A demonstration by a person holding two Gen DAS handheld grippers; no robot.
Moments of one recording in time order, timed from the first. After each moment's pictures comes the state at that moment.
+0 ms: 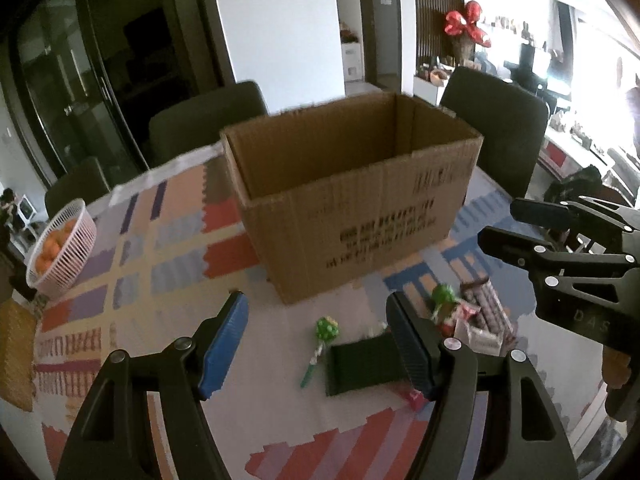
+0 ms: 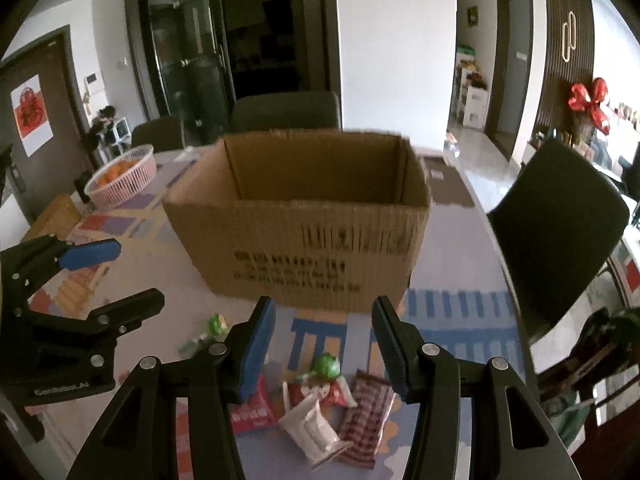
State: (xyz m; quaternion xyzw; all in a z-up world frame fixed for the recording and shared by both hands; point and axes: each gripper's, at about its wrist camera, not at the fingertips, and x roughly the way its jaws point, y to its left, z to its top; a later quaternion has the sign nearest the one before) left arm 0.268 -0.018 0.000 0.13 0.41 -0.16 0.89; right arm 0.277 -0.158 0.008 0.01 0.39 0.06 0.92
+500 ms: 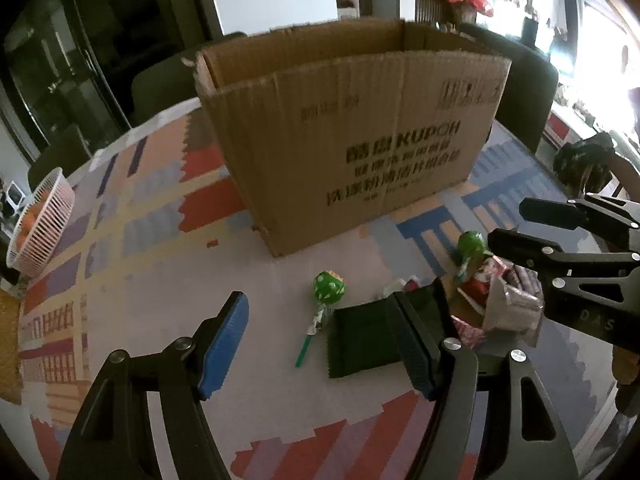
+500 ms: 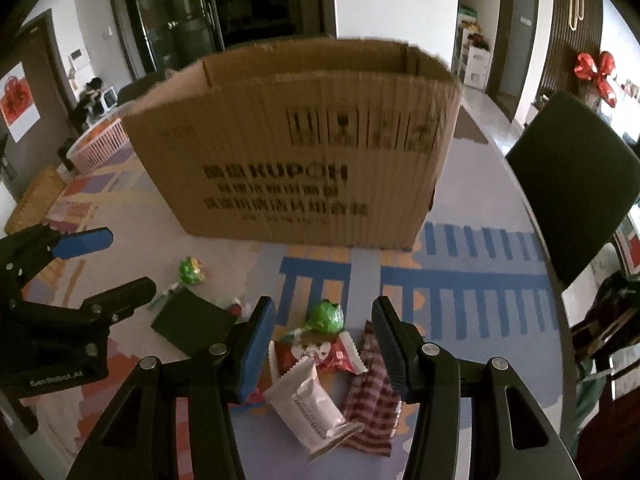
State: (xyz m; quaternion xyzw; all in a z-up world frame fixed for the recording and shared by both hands) left arm 0.286 -0.015 -0.063 0.14 0.47 -0.16 0.86; right arm 0.287 -0.154 -0.059 0.01 0.46 0.05 0.88
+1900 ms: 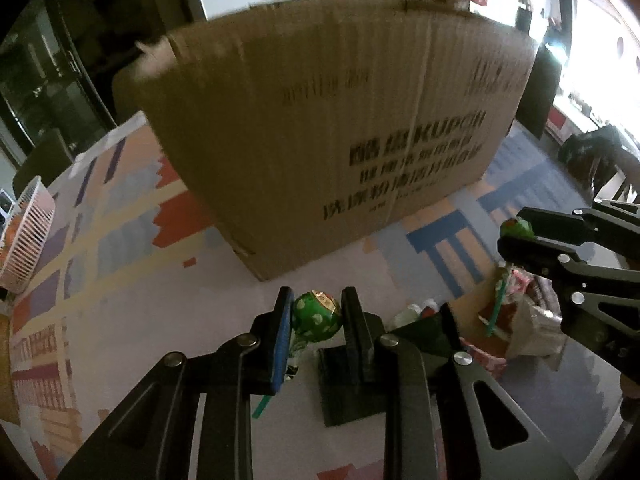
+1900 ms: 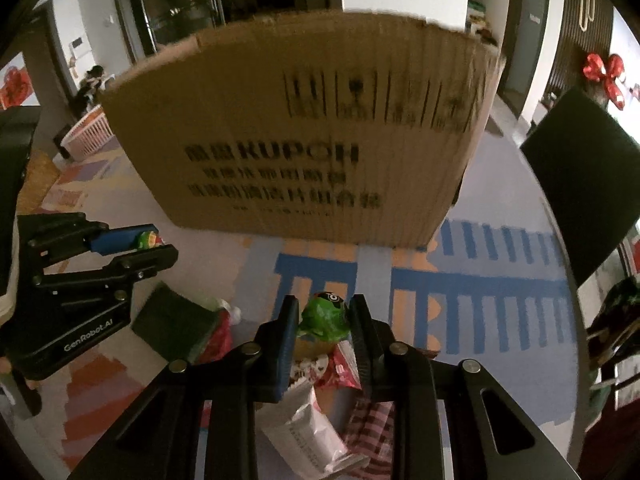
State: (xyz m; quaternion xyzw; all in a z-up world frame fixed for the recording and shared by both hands) left arm 0.319 -0.034 -0.081 0.14 0.47 -0.17 0.85; right arm 0.303 -0.149 -0.074 0.00 0.47 0.07 0.88
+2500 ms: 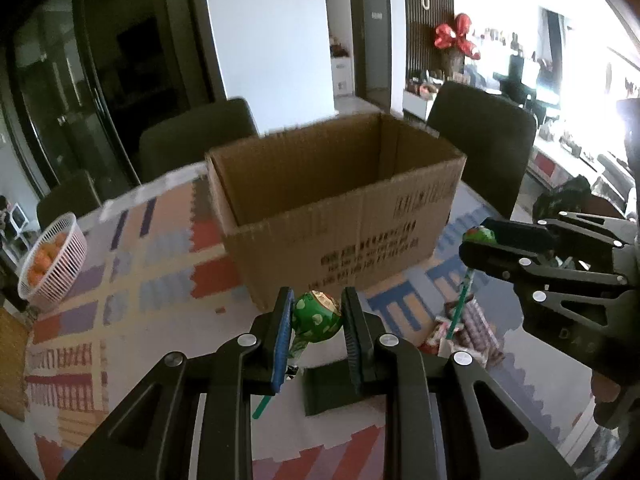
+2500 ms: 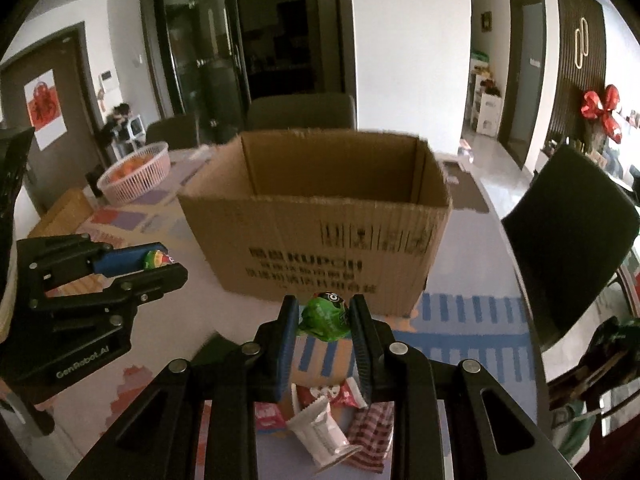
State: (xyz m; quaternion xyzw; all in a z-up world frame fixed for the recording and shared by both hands) left arm 0.270 -0.027 0.020 0.12 0.37 -0.18 0.90; right arm 0.272 -0.154 0.012 0.00 0.37 0.09 0.92
